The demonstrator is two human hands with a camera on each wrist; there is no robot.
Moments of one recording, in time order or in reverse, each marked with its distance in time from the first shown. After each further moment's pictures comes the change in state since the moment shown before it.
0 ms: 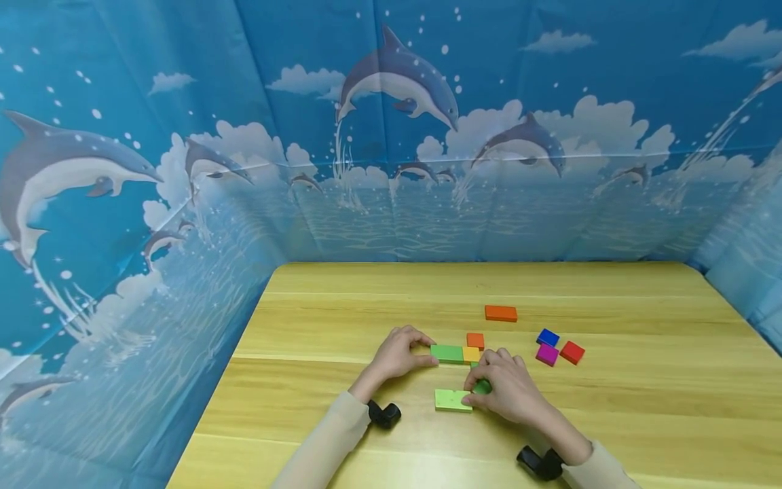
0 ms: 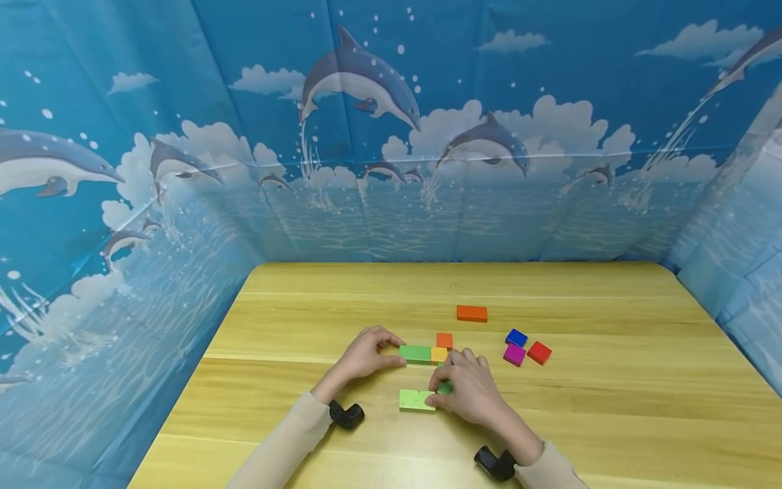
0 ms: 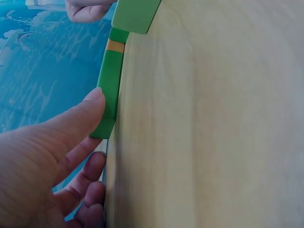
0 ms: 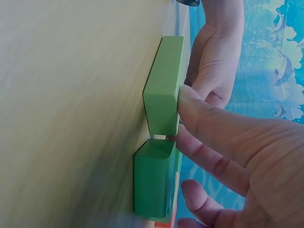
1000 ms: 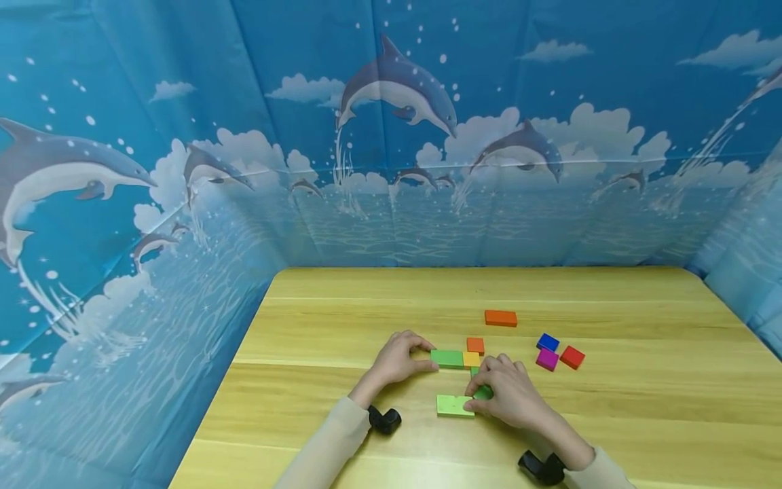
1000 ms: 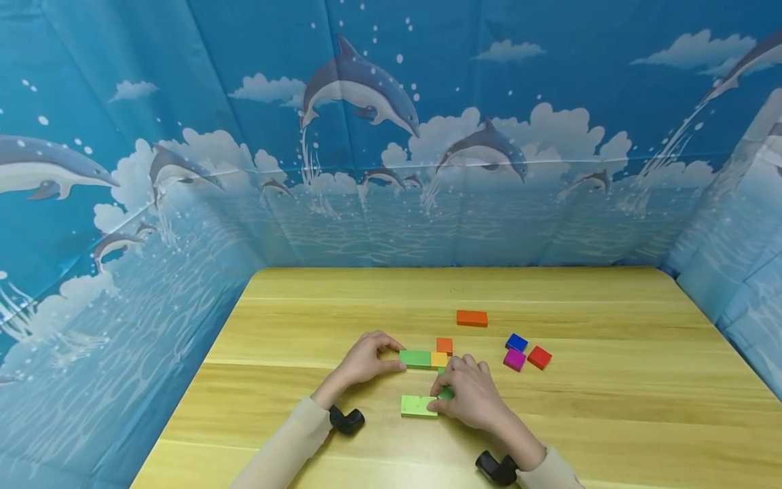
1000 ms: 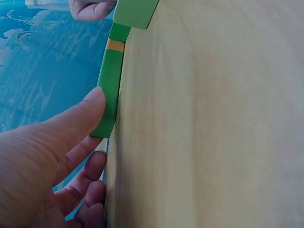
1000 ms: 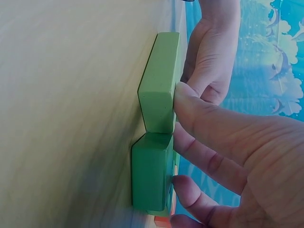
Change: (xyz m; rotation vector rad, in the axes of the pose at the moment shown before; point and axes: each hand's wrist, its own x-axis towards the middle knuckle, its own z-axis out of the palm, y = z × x) left_hand -0.002 0.001 0.001 -0.026 -0.002 -0.020; right_hand -0.003 0.002 -0.001 0.018 -0.014 0.003
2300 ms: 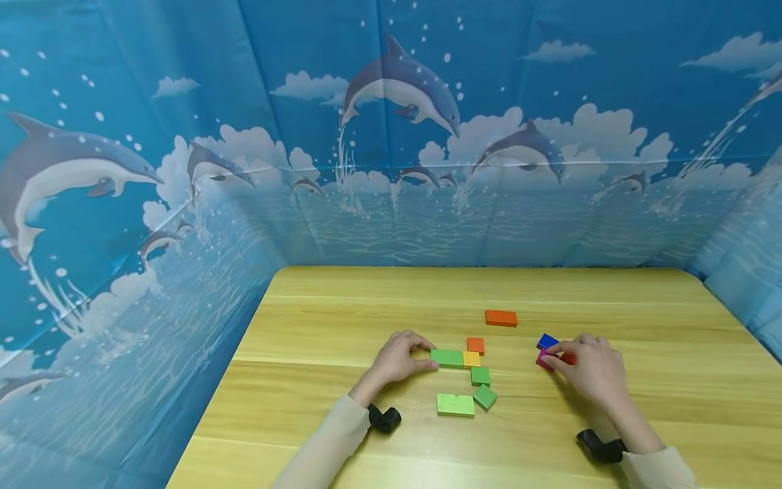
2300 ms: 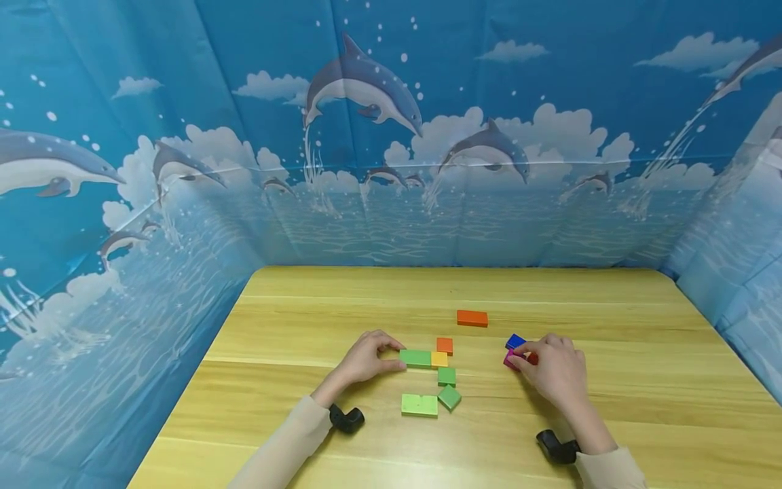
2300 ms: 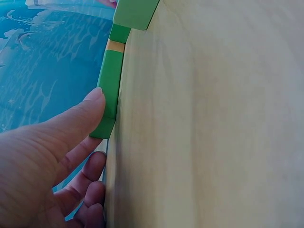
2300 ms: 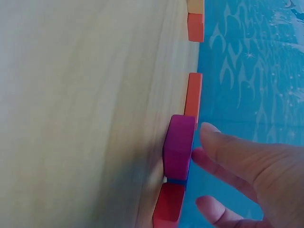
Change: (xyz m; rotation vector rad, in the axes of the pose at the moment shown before) left_hand 0.000 -0.002 -0.001 0.019 -0.002 0.024; right_hand -0.028 0.100 -0.053 -0.218 0.303 0.225
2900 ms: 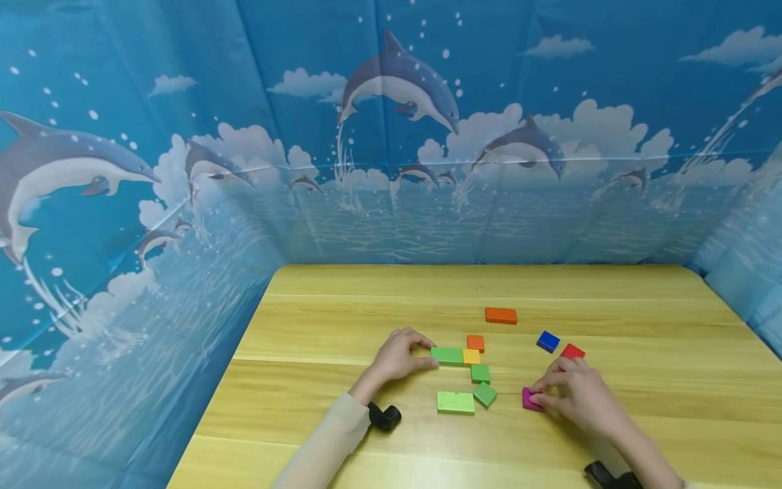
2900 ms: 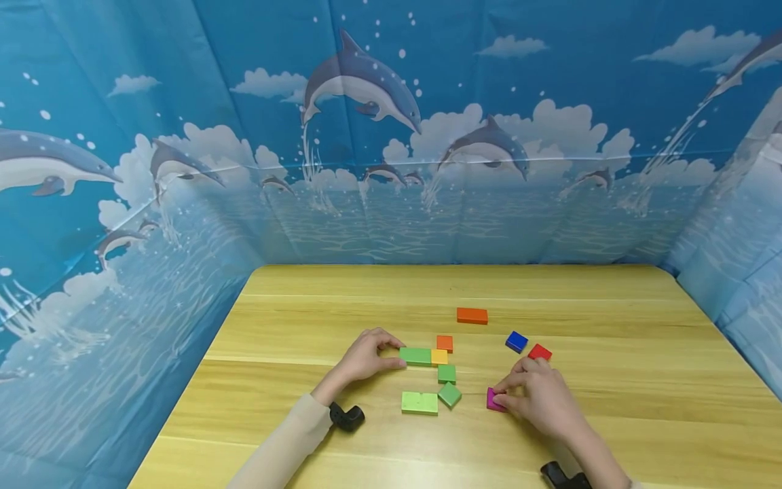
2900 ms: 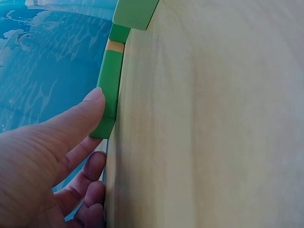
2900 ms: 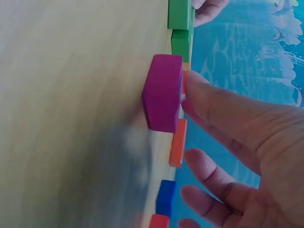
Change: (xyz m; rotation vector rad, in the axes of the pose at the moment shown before) left_hand 0.002 0.000 0.000 -0.013 0.002 0.006; right_hand -0.030 -0.024 0.000 0.110 -0.104 -0.208
